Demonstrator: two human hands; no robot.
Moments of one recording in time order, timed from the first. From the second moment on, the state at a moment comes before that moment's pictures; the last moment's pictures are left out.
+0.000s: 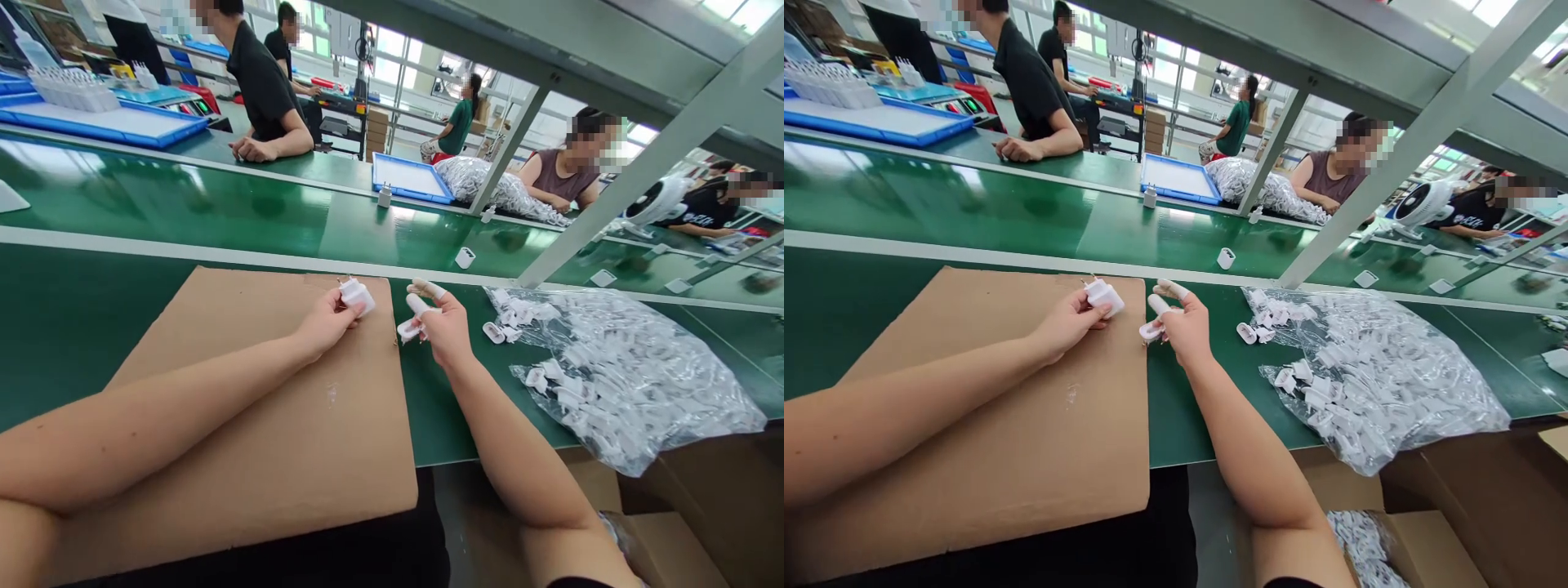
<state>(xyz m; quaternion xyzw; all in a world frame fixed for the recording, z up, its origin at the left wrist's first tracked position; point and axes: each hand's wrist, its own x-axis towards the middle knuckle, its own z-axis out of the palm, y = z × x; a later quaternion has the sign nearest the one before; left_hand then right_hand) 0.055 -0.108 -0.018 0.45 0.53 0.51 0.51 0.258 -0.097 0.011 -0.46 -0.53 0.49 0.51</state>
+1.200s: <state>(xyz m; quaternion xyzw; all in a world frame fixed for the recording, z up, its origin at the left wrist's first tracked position) 0.025 -0.018 -0.019 0.66 0.66 0.35 0.06 0.281 -0.088 0.012 -0.57 -0.75 0.24 0.23</state>
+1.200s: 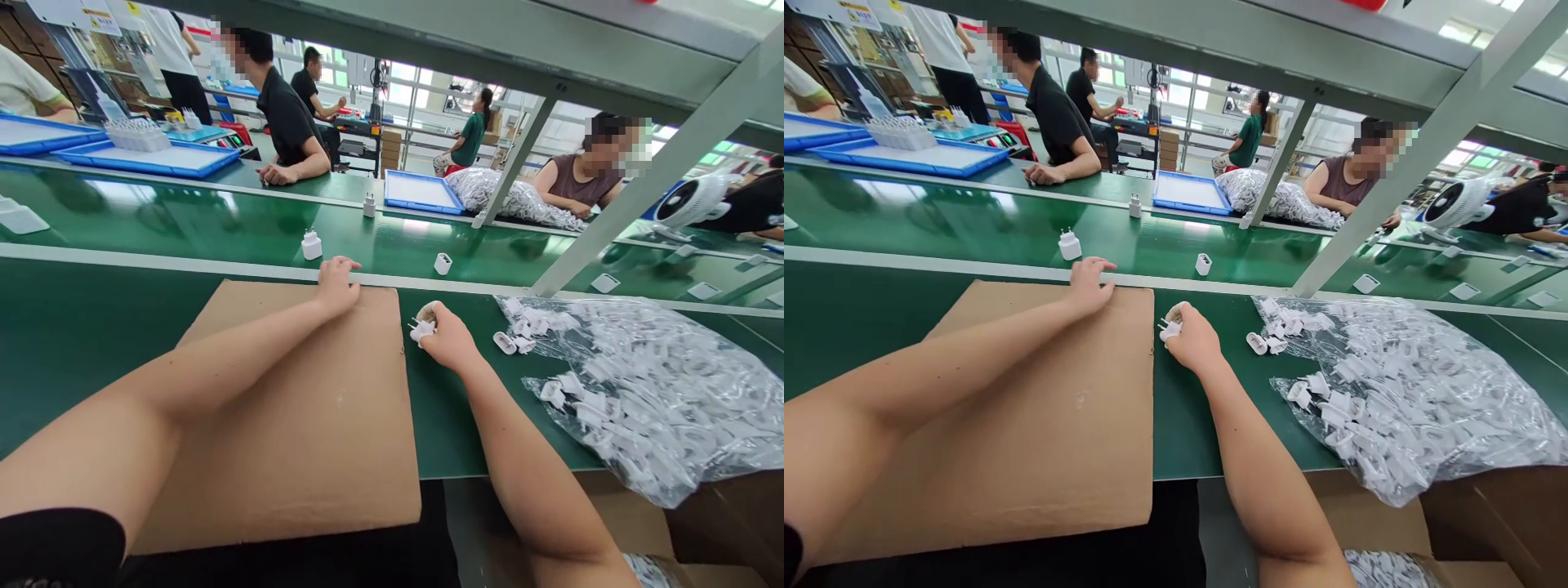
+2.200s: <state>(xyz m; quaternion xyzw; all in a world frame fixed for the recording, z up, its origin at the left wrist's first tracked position) 0.114 0.086 -0.015 0.71 0.59 0.35 0.17 0.276 -0.086 0.014 -0.56 -0.70 0.34 0.27</state>
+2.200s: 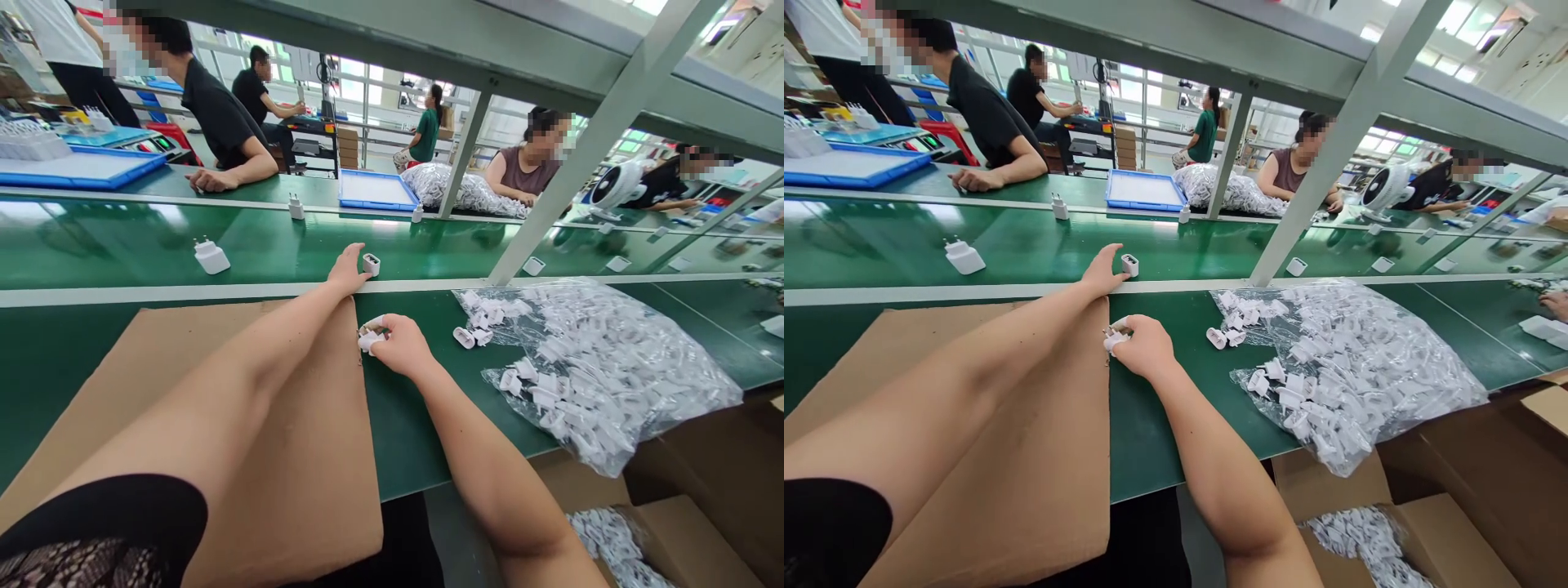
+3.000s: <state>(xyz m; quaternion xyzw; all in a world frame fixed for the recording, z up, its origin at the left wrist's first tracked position) 0.065 -0.131 -0.008 0.69 0.48 0.40 0.36 0.273 -0.081 0.006 -0.50 -0.50 0.52 0.48</state>
